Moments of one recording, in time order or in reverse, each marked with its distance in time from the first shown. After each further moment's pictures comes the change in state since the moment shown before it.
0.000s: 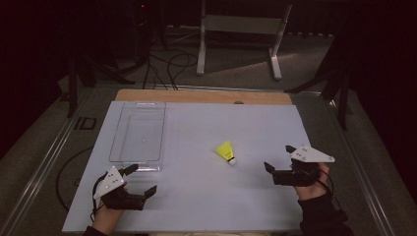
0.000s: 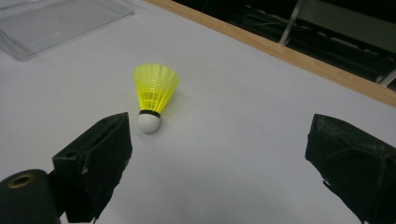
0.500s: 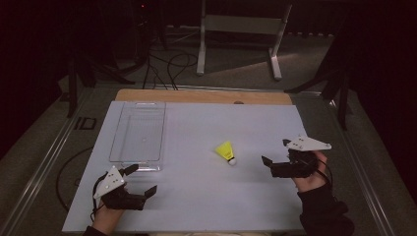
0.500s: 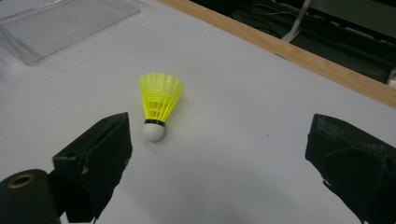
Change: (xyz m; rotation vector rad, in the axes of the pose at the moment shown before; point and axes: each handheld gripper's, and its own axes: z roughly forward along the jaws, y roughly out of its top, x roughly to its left) left arm 0.000 0.000 0.000 0.002 -0.004 -0.001; right arm -0.004 0.026 0.006 0.054 0.034 -0.005
